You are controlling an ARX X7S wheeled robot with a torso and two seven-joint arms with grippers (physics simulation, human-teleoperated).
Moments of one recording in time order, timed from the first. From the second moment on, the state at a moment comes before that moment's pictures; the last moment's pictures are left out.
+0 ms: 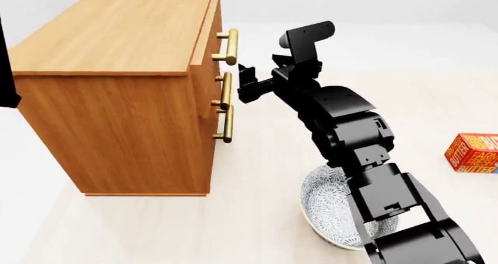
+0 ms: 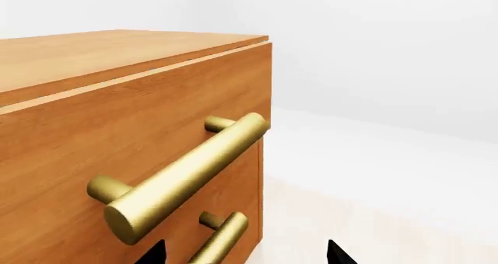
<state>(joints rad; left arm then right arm) -1.04 -0.96 -0.32 0.88 -2.15 -0.84 -1.14 1.21 0.07 -0.47 0.77 0.48 0.37 -0.23</state>
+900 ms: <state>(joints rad) -1.02 -1.01 -0.36 0.89 -2.19 -0.83 -1.15 1.27 0.11 -0.77 0.81 0.80 0.26 -0.14</state>
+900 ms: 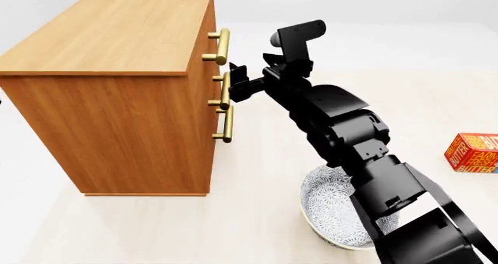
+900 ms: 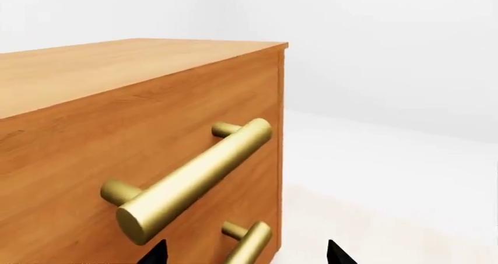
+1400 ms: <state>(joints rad) -1.02 -0.98 -0.34 0.88 -2.15 -0.83 -1.13 1.08 0.48 -0.68 0.17 0.99 0.43 0.20</state>
